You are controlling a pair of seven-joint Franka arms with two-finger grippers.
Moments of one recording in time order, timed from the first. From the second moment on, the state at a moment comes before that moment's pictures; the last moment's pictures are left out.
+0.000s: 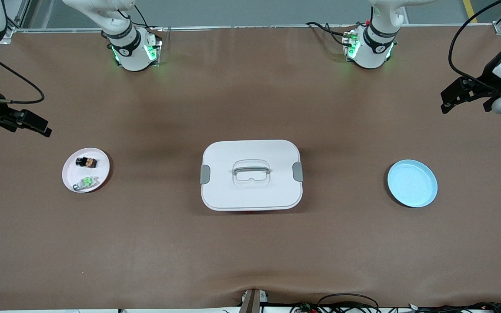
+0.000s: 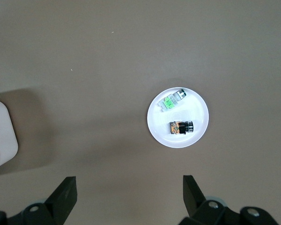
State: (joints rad) left arm 0.06 -0.04 -0.17 -1.56 0.04 1.56 -0.12; right arm -0.09 -0.03 0.05 -1.71 0.02 1.69 0.13
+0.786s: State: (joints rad) left arm 0.06 -0.04 -0.17 -1.56 0.04 1.56 -0.12; right arm -0.10 -0.16 0.04 -1.78 0.01 1.75 0.03
